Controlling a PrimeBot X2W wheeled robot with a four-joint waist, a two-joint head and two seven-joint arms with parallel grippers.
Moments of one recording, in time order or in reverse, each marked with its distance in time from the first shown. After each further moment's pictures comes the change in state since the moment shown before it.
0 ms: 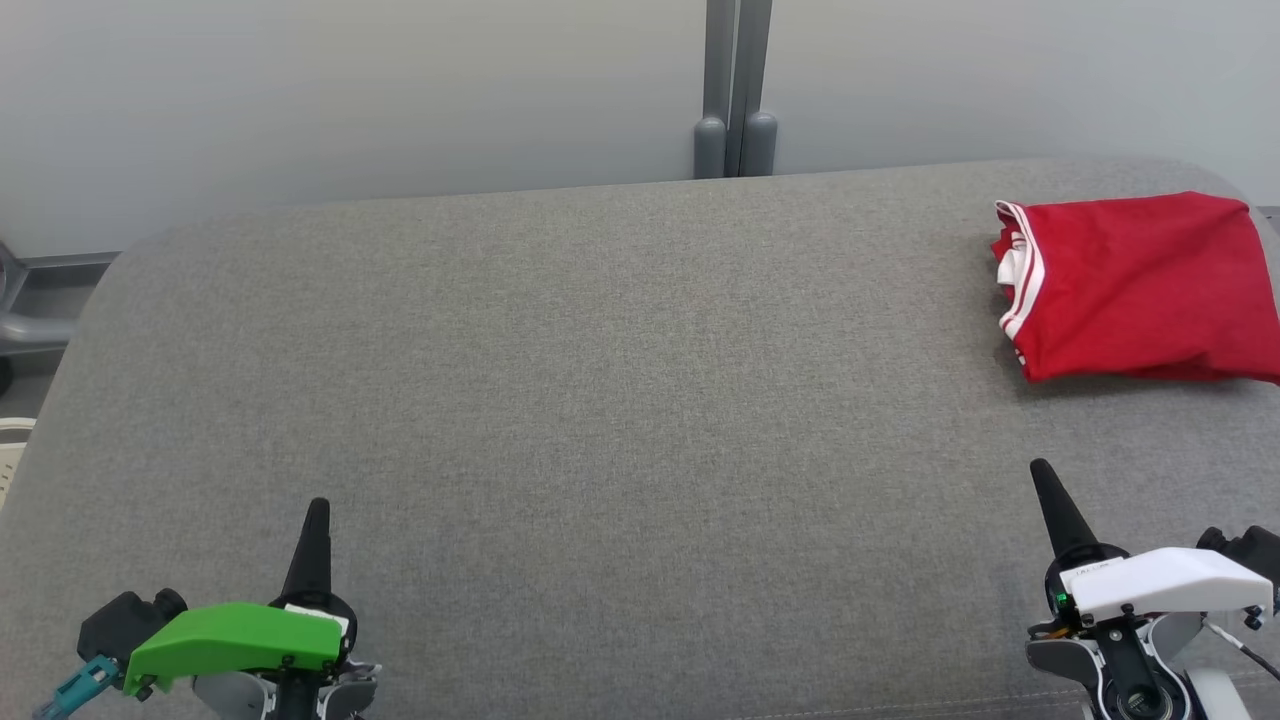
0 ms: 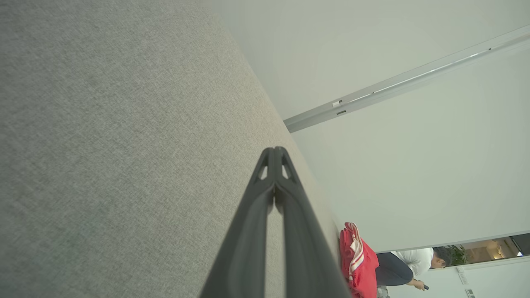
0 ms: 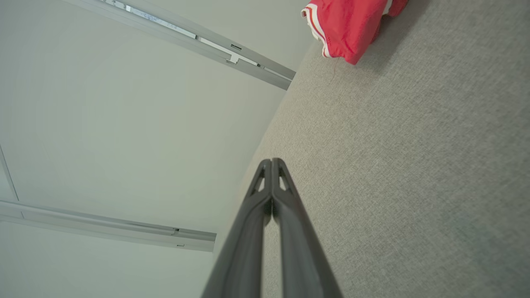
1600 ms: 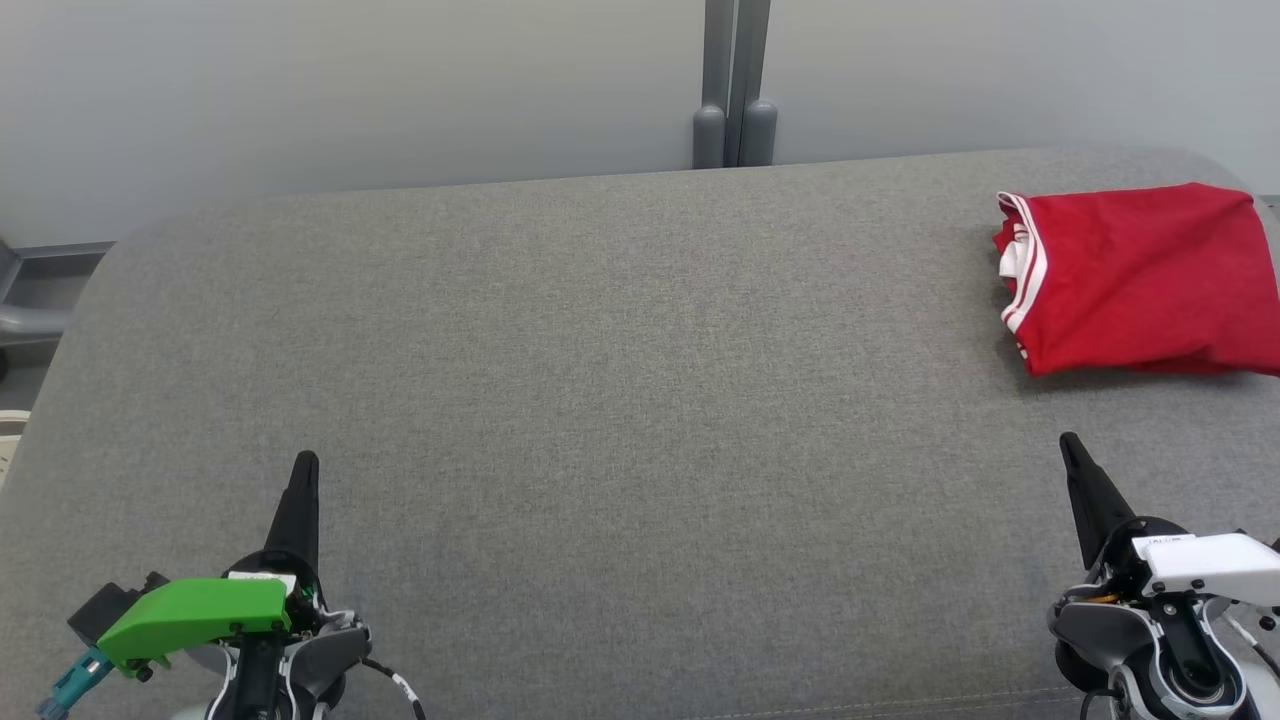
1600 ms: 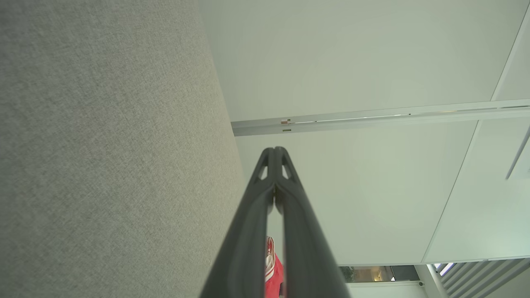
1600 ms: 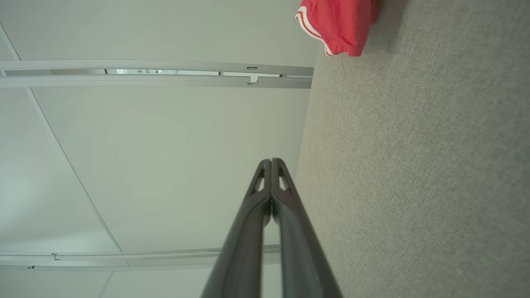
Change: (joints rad) left arm -0.066 -0.065 0.106 0.035 -0.291 -0.096 0.085; right arm -0.040 -0.002 -0.075 0.016 0.365 0.000 0.091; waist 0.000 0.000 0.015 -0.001
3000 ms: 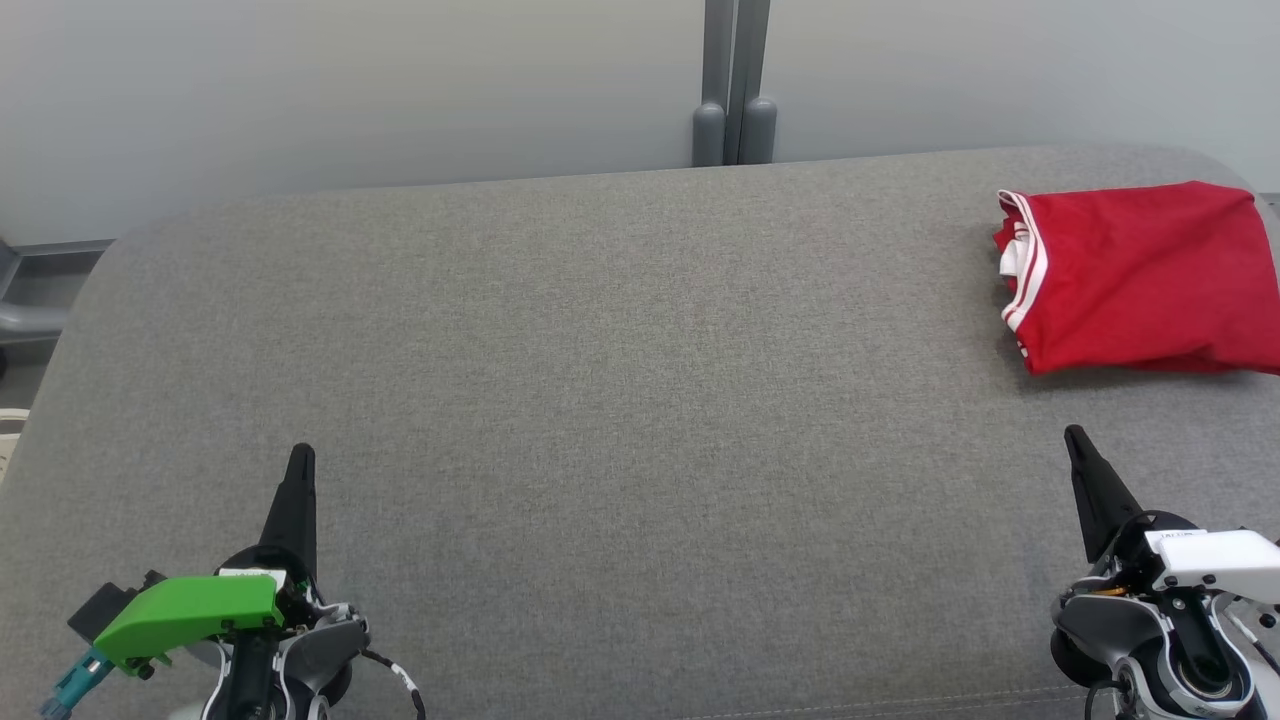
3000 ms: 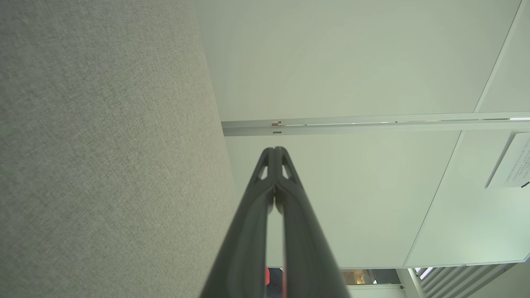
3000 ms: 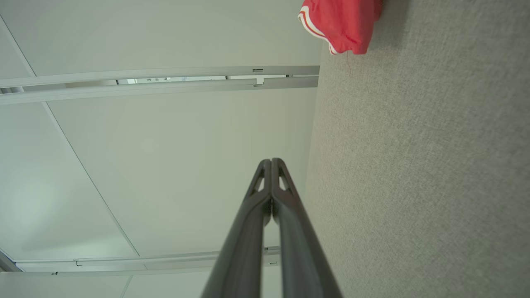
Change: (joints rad) left arm -0.014 -0.014 0.021 0.007 -0.056 -0.018 0.017; right arm -0.011 0.002 -0.018 0.004 0.069 0.000 0.021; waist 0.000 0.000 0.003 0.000
